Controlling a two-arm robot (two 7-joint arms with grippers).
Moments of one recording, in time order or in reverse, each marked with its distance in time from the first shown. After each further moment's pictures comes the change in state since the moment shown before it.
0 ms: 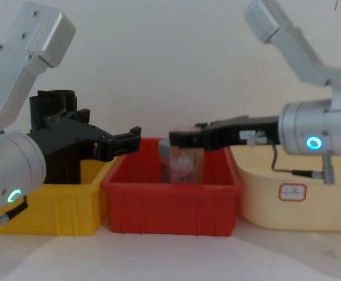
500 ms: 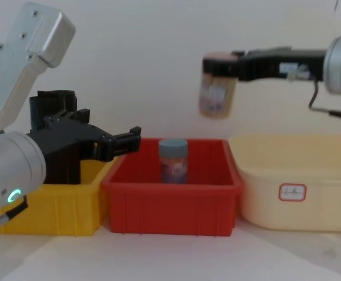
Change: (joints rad) left arm 0.000 0.000 0.000 0.000 0.000 0.000 0.000; right arm -0.073 0.065 0.109 -0.222 0.006 -0.058 -0.085
